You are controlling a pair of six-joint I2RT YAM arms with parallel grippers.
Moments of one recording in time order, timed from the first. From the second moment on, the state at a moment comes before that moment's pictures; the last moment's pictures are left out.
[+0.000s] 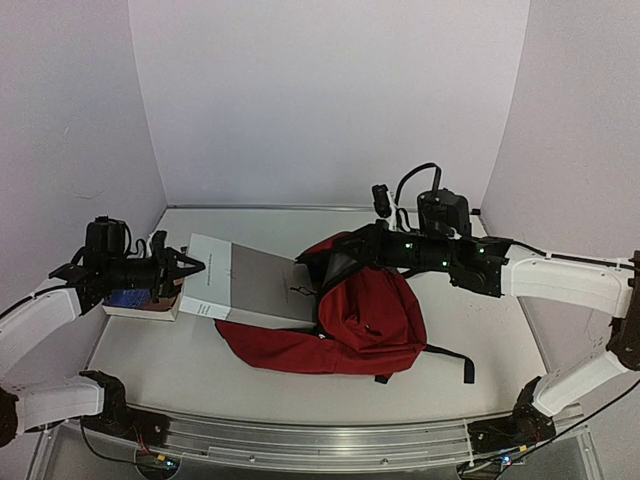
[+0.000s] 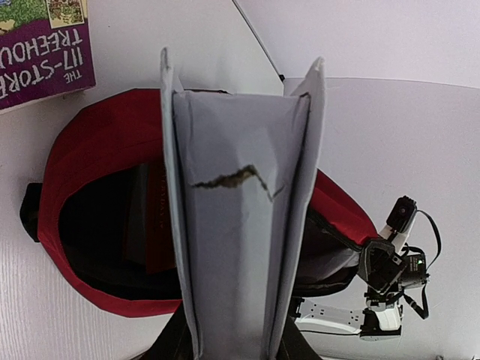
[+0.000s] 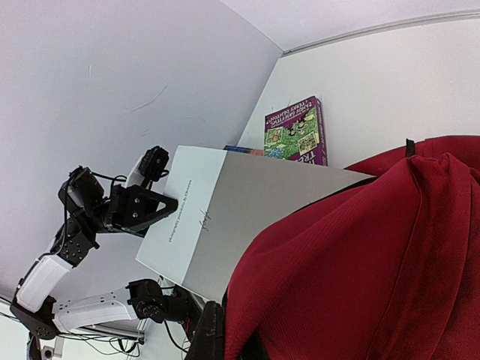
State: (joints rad) left arm -0.21 0.93 0.64 -0.23 0.76 -1.04; right arm 0.84 1.41 1.03 0.10 -0.25 0.85
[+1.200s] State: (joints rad) left arm -0.65 1.53 0.73 0.37 0.51 -1.22; right arm 0.84 1.48 1.08 0.11 -0.24 0.84
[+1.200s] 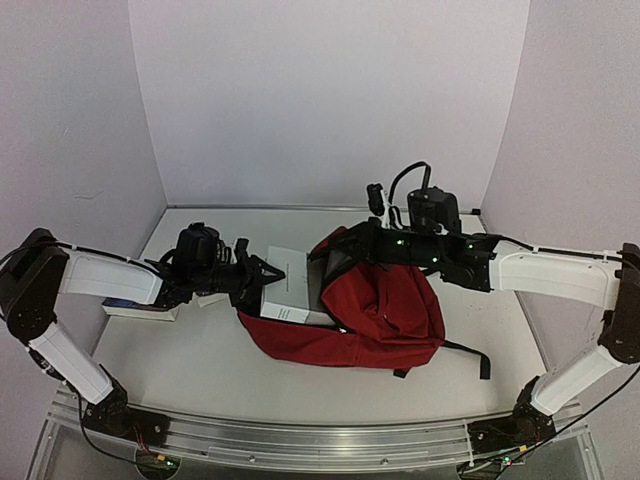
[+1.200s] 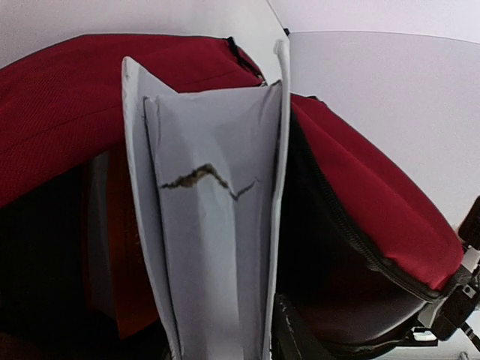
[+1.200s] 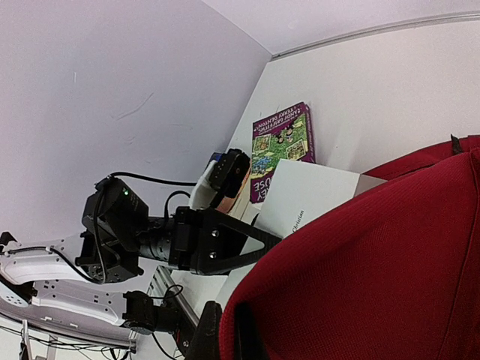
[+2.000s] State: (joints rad) left arm -0.66 1.45 0.81 -0.09 0.30 -0.94; right arm 0.84 1.44 1.08 0.10 -0.18 0.83
